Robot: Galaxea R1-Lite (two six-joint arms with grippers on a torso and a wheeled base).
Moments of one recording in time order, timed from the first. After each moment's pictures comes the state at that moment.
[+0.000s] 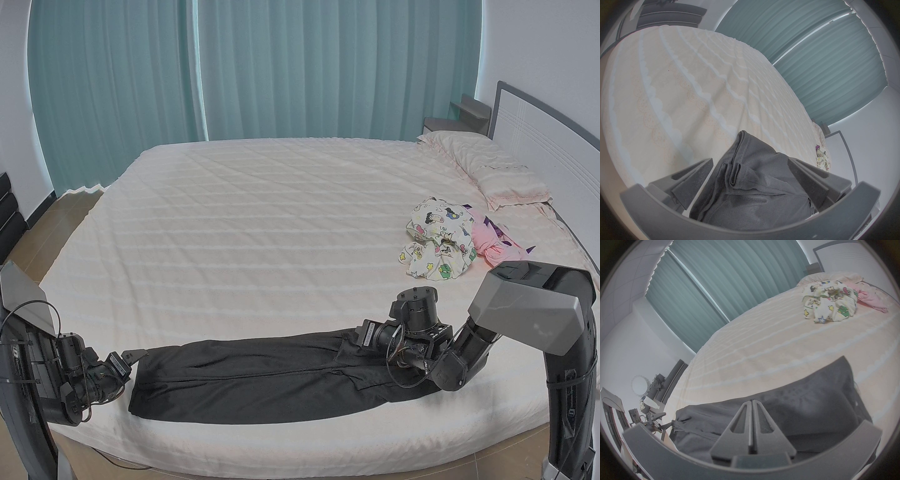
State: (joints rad) left arm 0.29 2.37 -0.19 -1.55 -0.41 -0.67; right arm 0.50 2.40 -0.92 -0.99 -0.01 0.59
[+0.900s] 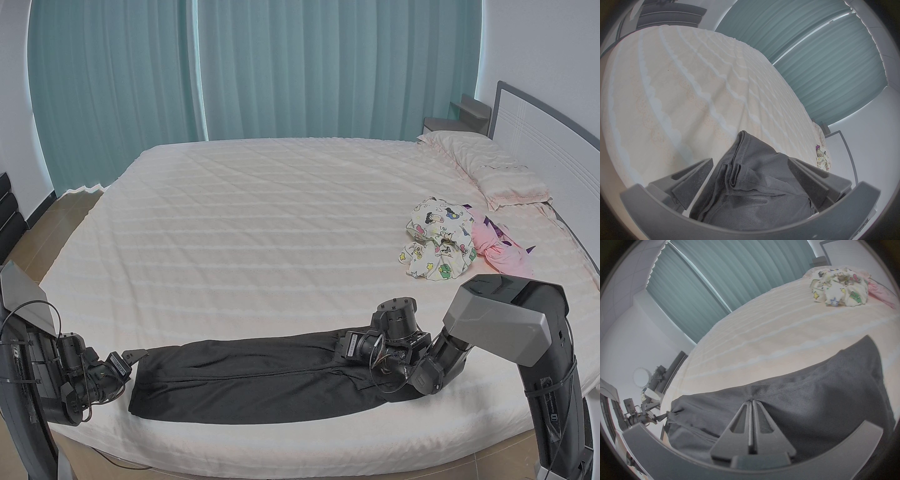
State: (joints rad) left arm 0.29 2.37 -0.20 -1.55 -0.41 -0.66; right arm 0.52 2.54 -1.06 -0.95 0.04 0.56
